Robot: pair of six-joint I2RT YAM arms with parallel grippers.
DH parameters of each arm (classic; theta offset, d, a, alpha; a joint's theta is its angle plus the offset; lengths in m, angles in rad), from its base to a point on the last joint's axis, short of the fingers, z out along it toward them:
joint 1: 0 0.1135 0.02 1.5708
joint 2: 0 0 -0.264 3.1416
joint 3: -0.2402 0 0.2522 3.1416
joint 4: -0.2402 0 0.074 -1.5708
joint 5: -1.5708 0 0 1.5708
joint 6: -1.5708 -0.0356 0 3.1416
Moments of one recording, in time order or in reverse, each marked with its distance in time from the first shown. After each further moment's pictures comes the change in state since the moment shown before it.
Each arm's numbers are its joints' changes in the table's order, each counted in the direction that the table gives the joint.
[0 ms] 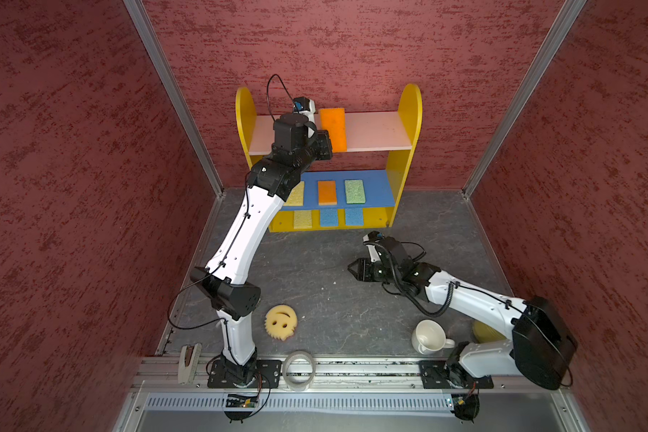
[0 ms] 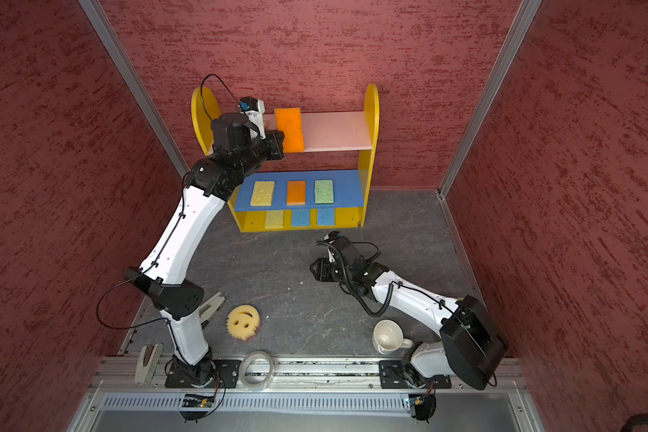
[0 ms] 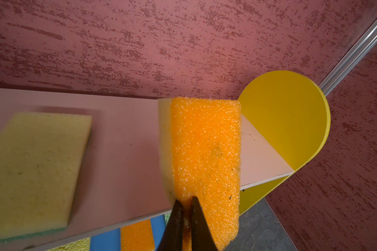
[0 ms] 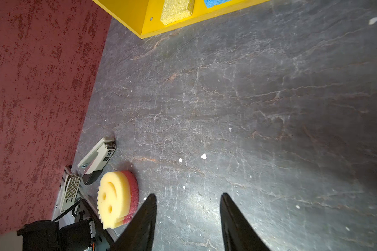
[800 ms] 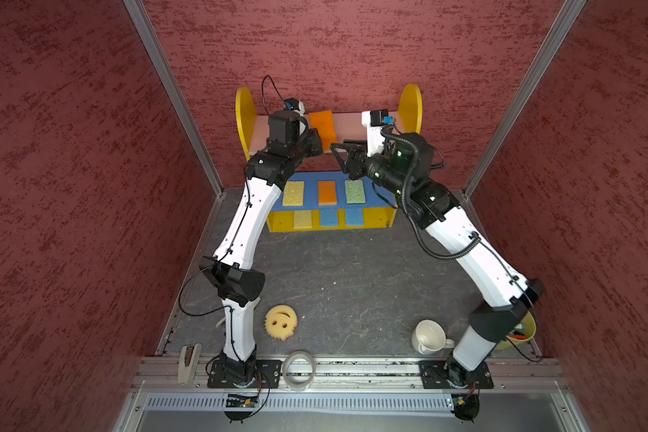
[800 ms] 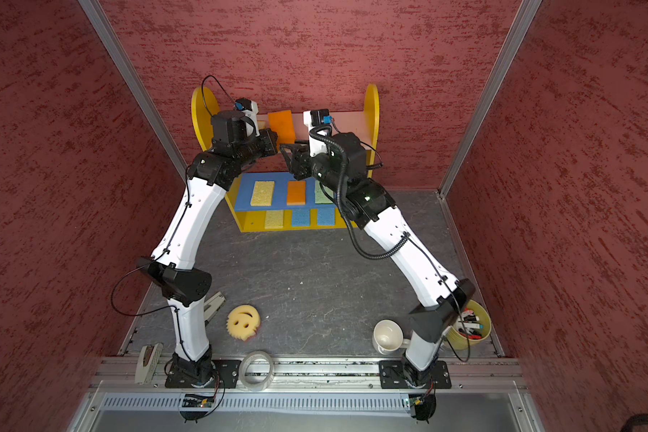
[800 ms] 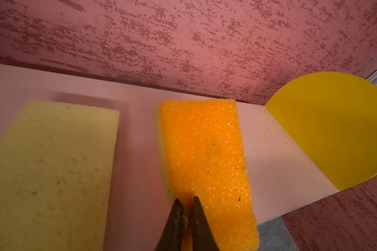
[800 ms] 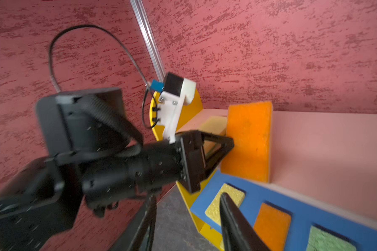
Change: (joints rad) left arm 0.093 -0.102 -0.085 -0.048 -0.078 0.054; right arm -0.107 -0.470 -1.385 -0.219 -0.027 0.418
